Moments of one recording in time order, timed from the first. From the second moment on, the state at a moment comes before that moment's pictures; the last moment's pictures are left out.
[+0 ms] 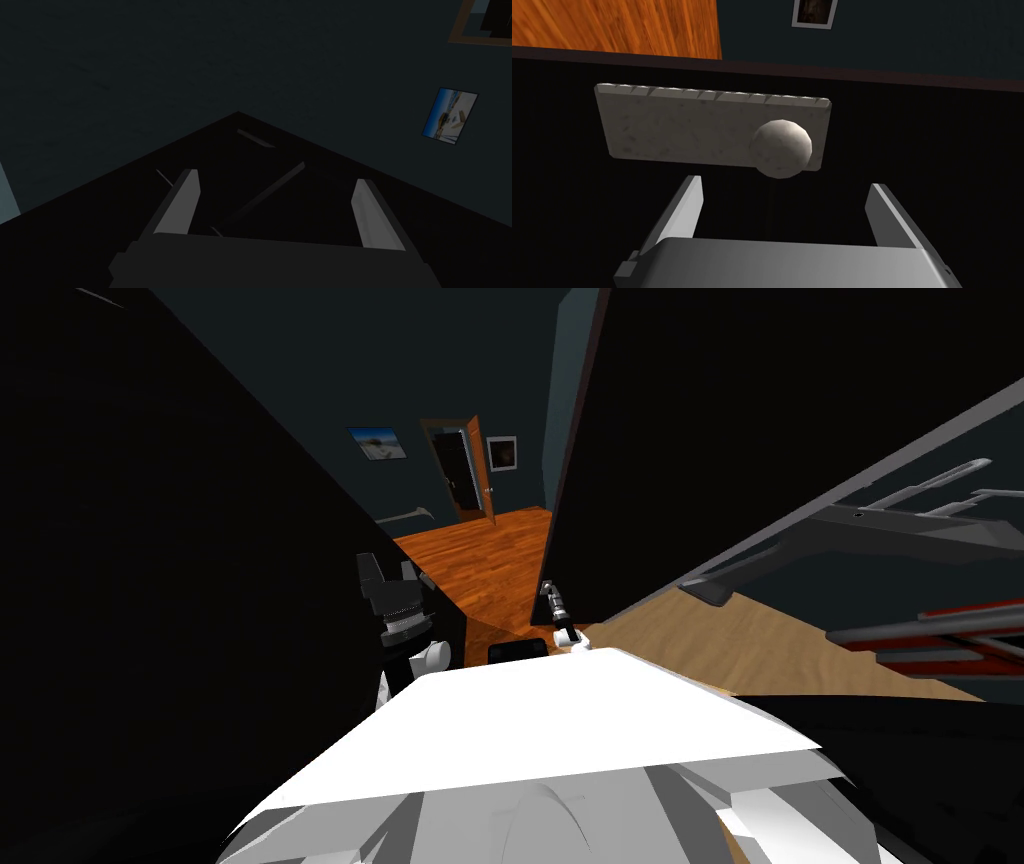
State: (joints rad) arm 0.00 -0.05 -0.02 -0.82 -0.03 -0.76 0.00
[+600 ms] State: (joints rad) arm 0.00 -0.04 -0.02 -0.81 -0.03 -0.77 0.00
